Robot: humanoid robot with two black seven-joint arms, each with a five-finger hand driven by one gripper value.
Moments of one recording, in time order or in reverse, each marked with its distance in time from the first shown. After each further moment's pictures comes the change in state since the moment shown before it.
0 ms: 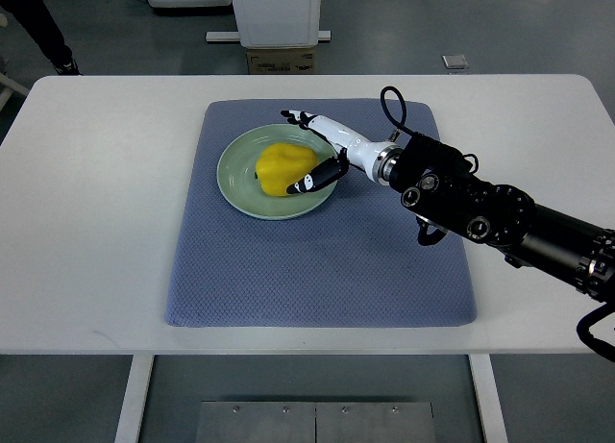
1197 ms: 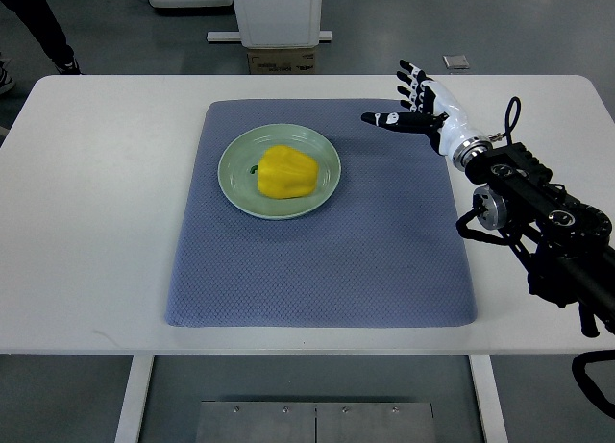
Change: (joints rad) left arm 0.000 0.000 0.000 0.000 0.000 0.000 0.000; right arm -0.281 -0.077 0.701 0.007 0.095 -0.011 0.005
